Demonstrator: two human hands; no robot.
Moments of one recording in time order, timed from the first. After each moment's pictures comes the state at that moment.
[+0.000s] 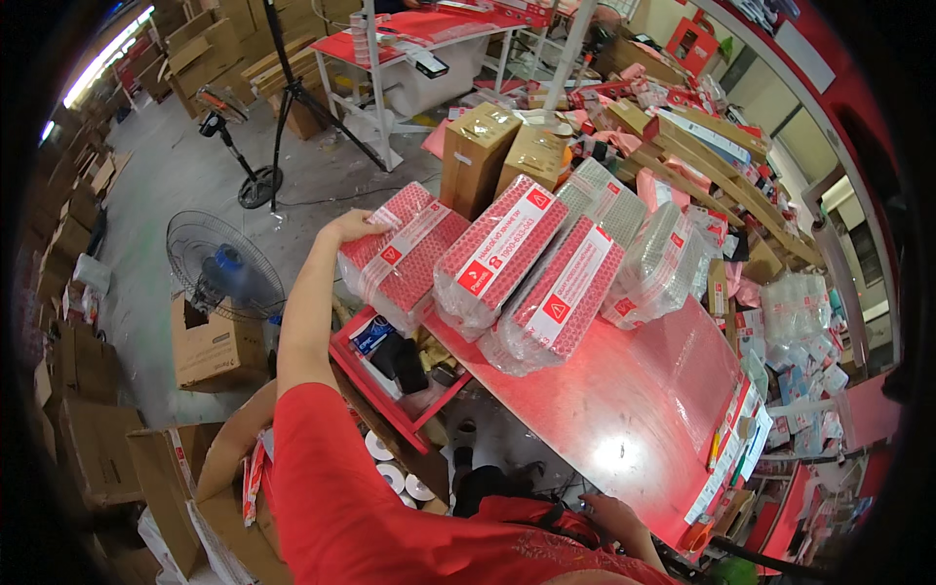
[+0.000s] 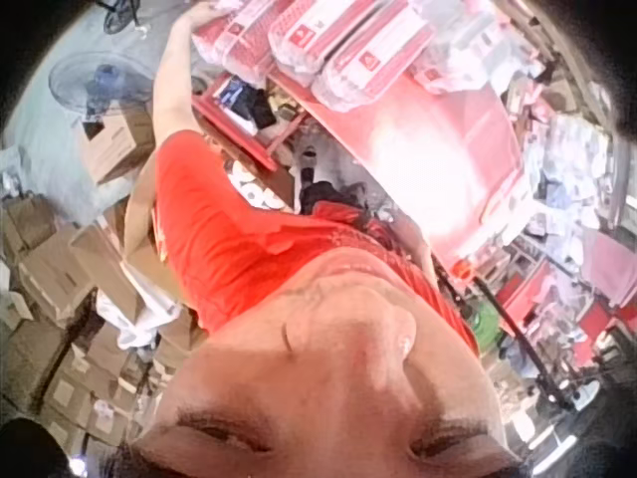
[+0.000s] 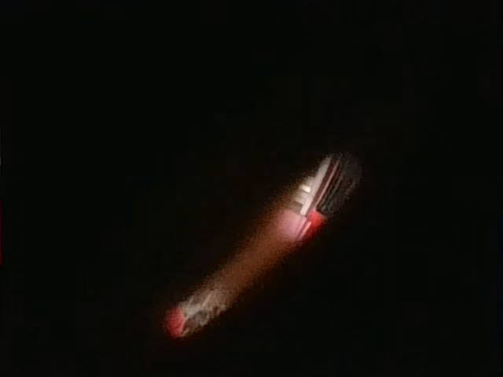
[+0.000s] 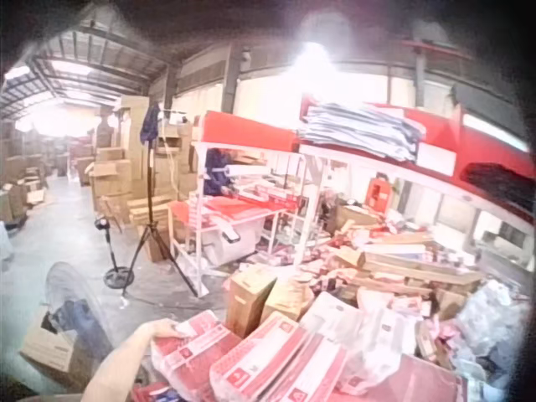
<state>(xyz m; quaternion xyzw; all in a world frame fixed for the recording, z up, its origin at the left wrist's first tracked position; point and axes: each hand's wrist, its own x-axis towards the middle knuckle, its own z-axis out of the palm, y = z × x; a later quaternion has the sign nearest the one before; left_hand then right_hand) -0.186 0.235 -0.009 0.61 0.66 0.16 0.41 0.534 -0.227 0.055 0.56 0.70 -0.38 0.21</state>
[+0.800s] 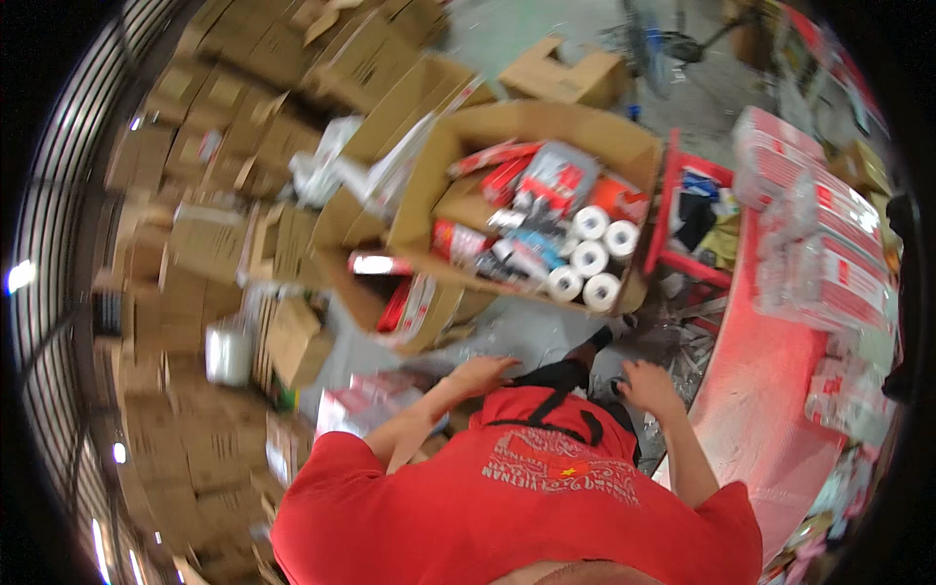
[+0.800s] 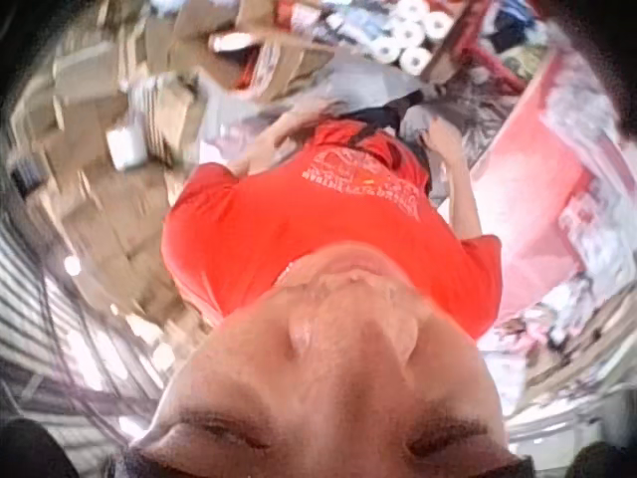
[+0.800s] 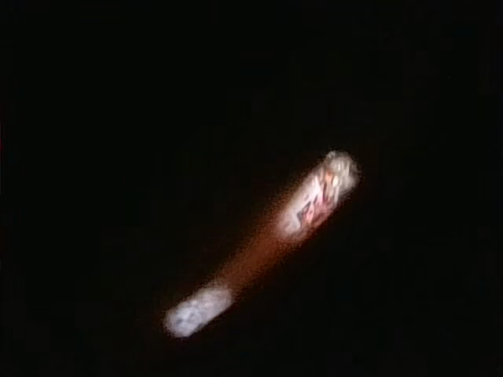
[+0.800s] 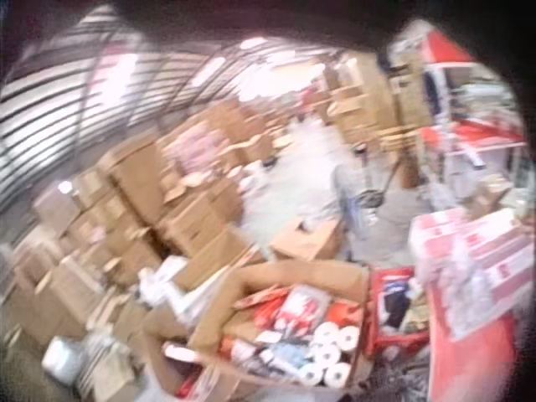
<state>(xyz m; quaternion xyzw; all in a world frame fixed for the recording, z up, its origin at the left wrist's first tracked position) 0.288 -0.623 -0.047 0.35 0.85 0.11 0.38 0.401 -0.204 -0.052 -0.06 0.94 -0.22 0.26</state>
